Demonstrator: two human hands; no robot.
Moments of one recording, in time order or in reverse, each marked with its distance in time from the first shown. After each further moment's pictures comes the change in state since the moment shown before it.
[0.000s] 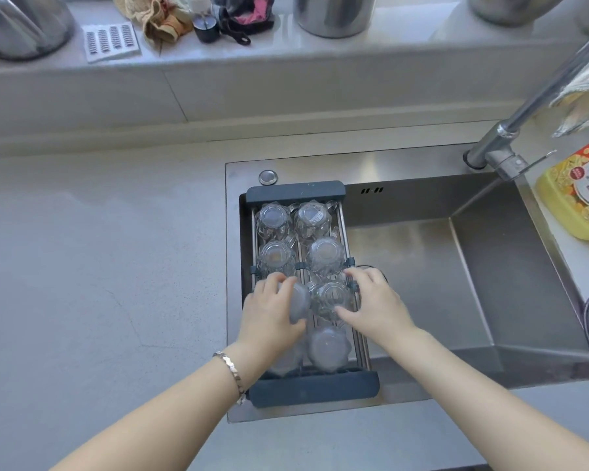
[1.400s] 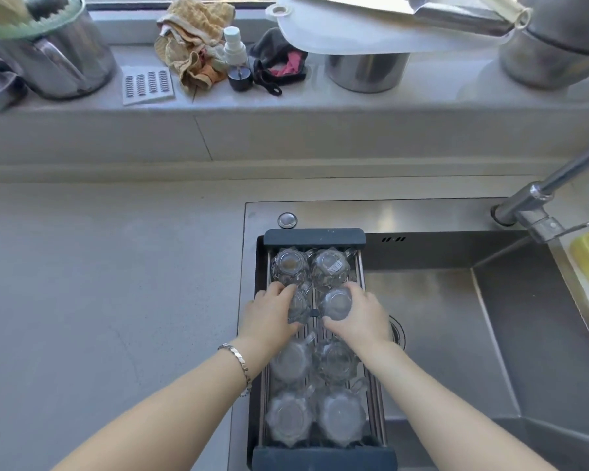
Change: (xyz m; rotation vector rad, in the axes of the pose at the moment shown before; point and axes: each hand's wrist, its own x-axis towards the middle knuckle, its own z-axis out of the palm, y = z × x) left_hand 0.068 -0.021 -0.039 0.043 -0.079 -0.097; right_hand 0.082 -0.031 0.012 0.077 0.008 0.210
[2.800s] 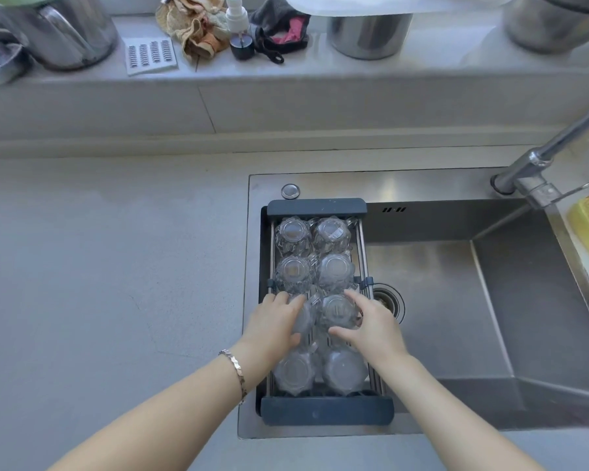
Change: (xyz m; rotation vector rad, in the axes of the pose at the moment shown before) left_hand -0.050 -0.002 0.032 0.176 -0.126 0.115; right_hand -0.062 0.033 0.011 0.050 -0.033 -0.093
